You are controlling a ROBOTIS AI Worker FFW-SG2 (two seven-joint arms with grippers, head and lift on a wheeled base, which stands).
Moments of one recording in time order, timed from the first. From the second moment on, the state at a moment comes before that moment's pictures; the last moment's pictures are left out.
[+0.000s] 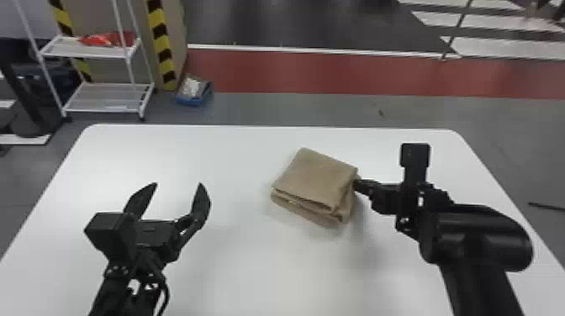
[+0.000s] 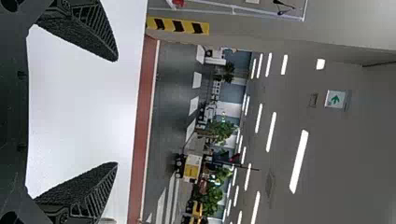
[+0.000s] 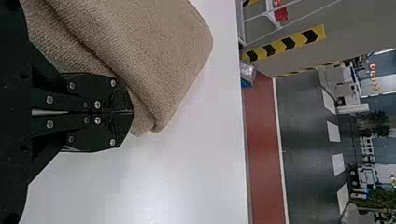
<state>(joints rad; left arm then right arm) 0.21 0.17 -0.20 -1.64 0.25 -0.18 0.07 -0.23 -0.06 -0.14 -1.41 0.03 0.67 0.37</state>
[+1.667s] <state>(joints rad) 0.06 0.20 -0.32 -1.52 0.32 -0.18 0.06 -0.47 -0.03 -0.08 -0.89 0.05 0.14 0.43</state>
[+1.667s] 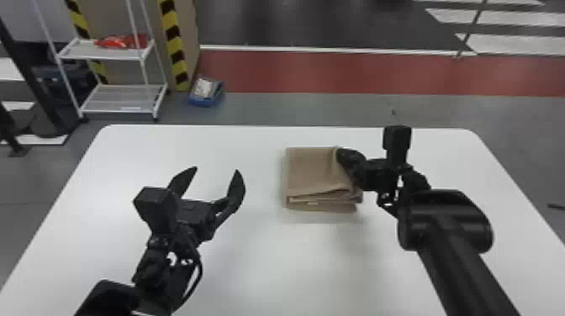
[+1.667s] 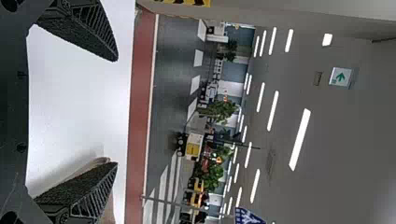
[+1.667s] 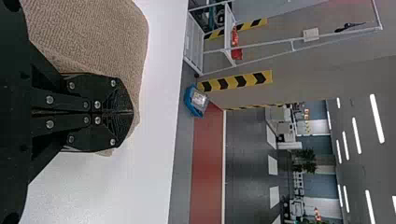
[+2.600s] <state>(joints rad) 0.07 0.21 -0.31 -1.52 0.32 -0.18 0.06 -0.30 -0.03 -0.04 -1.20 0.05 0.26 0.38</state>
